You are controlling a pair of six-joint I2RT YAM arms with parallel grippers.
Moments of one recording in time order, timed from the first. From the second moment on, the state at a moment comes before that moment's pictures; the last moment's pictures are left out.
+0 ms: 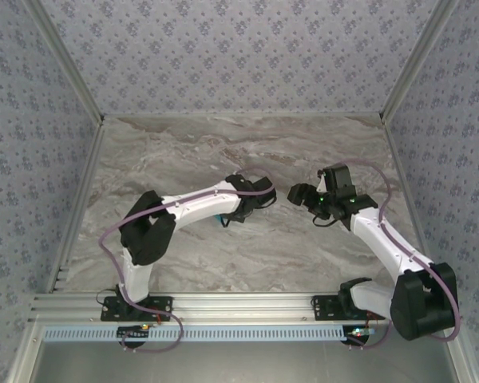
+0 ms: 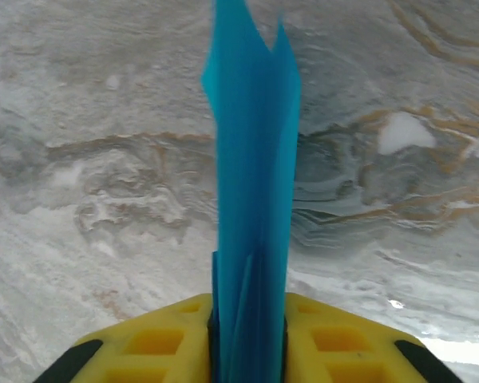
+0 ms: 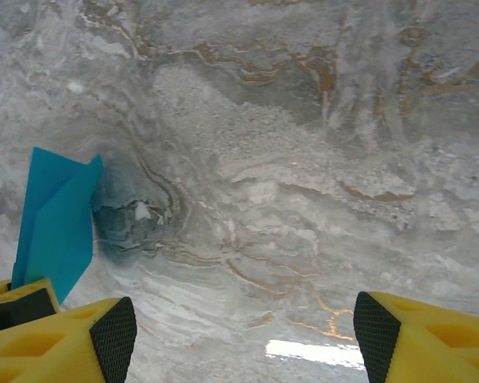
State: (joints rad) left arm -0.98 1.97 1.53 -1.11 -0.58 -0.71; right arm 0.26 1.17 0.75 -0.46 -0.28 0.66
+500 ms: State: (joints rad) left arm -0.79 1.68 1.28 -0.71 -0.04 -0.68; right arm 0.39 1.14 0.70 -0.43 -0.19 0.66
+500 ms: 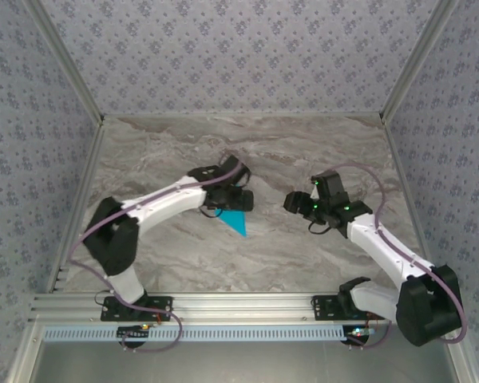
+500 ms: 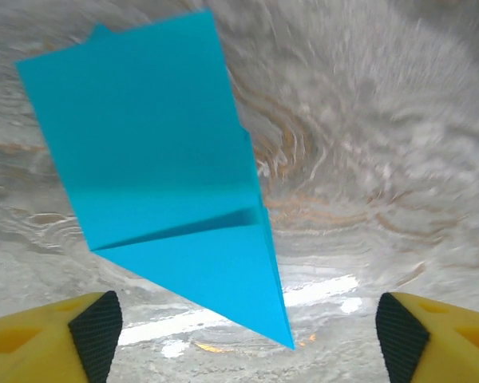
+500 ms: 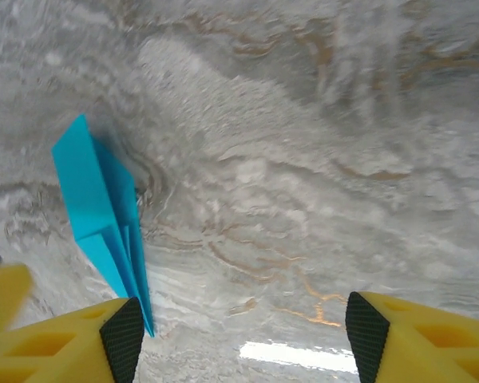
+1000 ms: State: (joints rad) left arm -0.46 1.37 0.90 -0.58 0.04 -0.82; right arm 0.84 1.76 1.10 -0.33 -0.13 0.64
